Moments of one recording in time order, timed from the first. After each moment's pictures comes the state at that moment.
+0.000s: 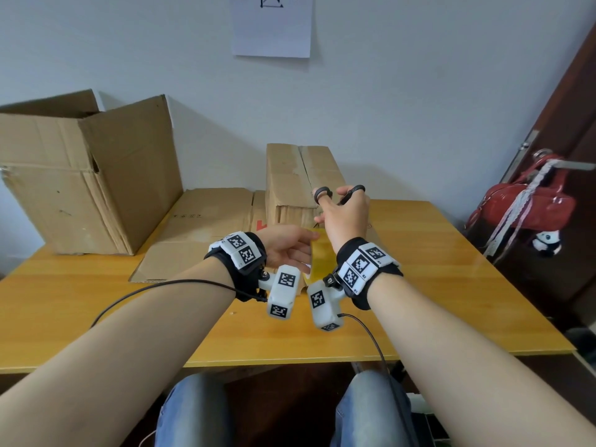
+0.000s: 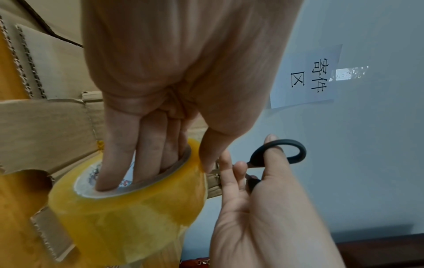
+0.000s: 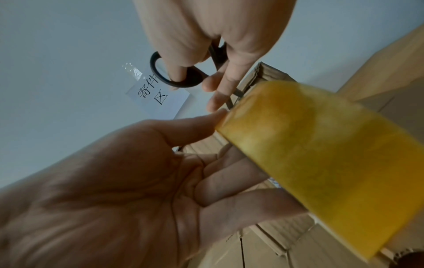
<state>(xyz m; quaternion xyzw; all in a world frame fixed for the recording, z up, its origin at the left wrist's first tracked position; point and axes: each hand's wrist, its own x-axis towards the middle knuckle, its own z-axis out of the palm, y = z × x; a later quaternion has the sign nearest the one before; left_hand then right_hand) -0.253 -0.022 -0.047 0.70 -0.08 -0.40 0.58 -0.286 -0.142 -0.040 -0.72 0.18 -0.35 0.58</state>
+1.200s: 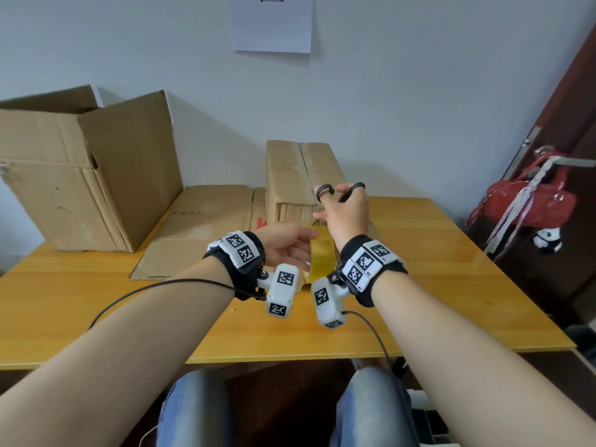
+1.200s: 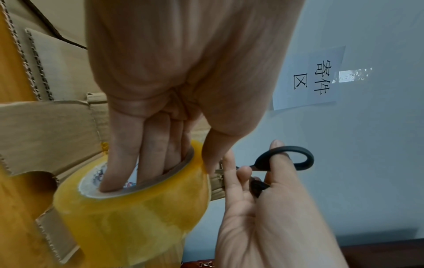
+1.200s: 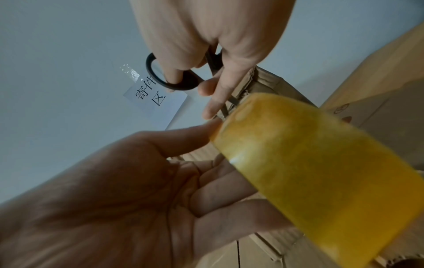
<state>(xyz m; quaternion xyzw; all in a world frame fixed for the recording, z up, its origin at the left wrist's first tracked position) -0.255 -0.019 -0.050 0.69 -0.08 -0.40 0.59 -0.287 -0.141 -0.039 -0.71 0.17 -0.34 0.59</state>
